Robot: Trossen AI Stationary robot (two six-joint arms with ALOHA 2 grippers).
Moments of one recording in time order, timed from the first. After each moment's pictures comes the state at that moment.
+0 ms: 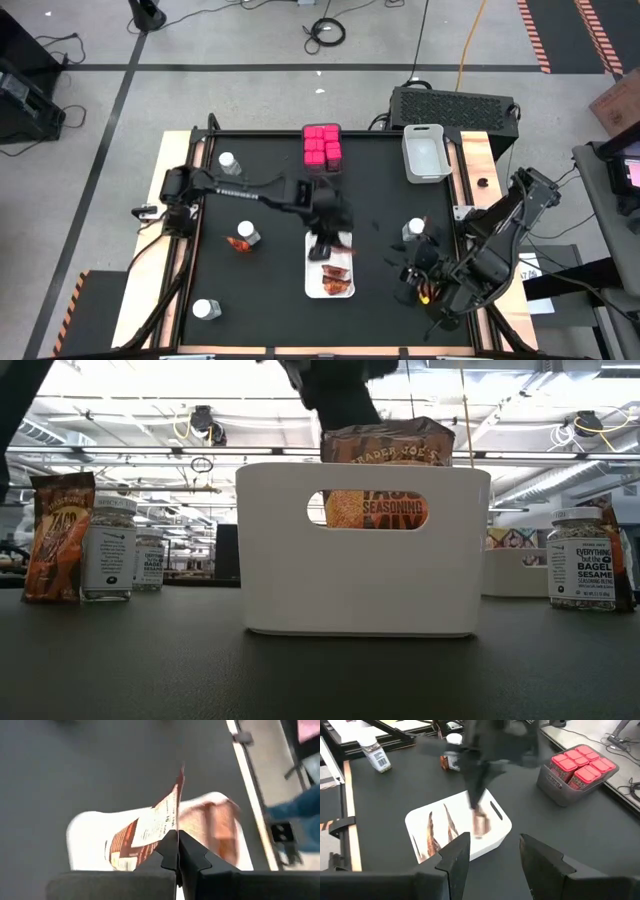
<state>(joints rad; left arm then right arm) -0.04 1.94 1.69 -0.72 0.38 -0.02 0.82 1.52 1.54 -1.26 0.88 1.17</state>
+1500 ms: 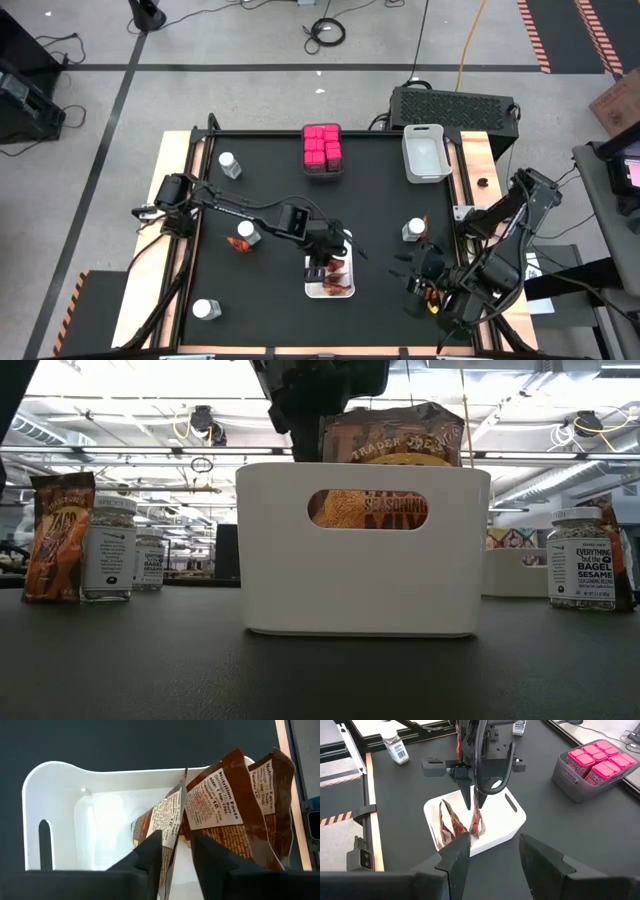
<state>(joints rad) -0.17 1.93 1.53 -0.62 0.18 -0.15 0.89 1.52 1.54 -1.25 0.86 1.19</state>
